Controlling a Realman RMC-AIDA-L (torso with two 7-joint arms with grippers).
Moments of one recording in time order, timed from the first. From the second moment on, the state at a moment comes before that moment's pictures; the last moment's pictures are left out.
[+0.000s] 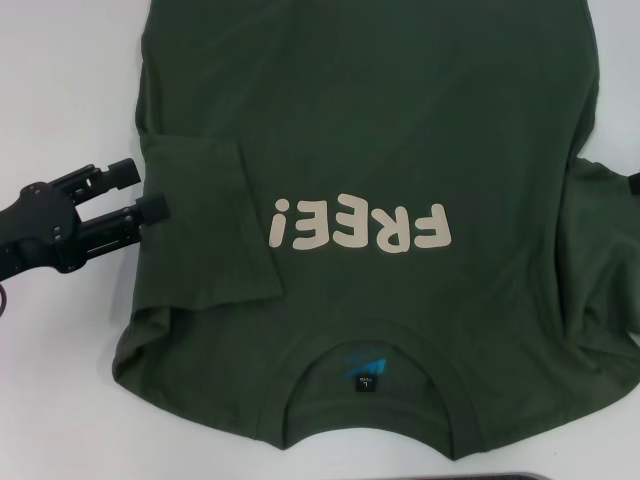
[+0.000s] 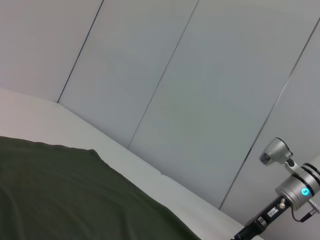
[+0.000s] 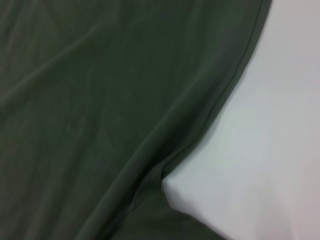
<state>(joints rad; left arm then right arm) -0.35 -2.12 0.33 0.68 2.06 1.84 -1.41 0.61 1.88 -0.68 -0.78 -2.69 -1.39 2.37</state>
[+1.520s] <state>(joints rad) -0.35 -2.12 0.33 0.67 2.06 1.84 -1.40 0.62 1.89 -0.69 -0.77 -2.72 -1.39 2.38</state>
